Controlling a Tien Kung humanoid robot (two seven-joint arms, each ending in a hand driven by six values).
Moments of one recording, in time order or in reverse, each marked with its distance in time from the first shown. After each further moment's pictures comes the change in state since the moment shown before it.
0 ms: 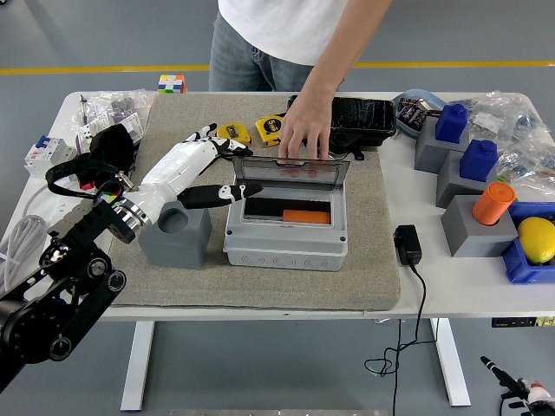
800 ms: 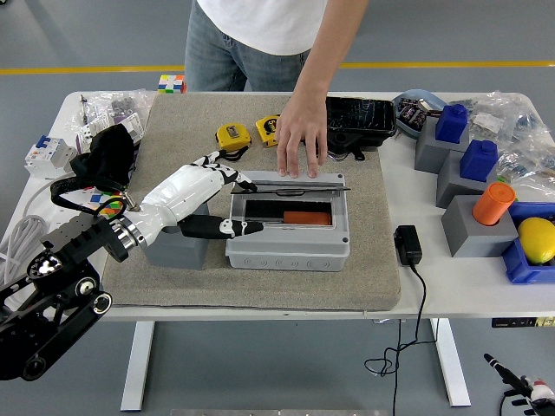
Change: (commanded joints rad) left arm 0.002 0.138 0.146 -0.089 0.004 -0.014 0.011; right arm 0.008 -0.008 0.013 0.000 -0.006 0.000 -0.001
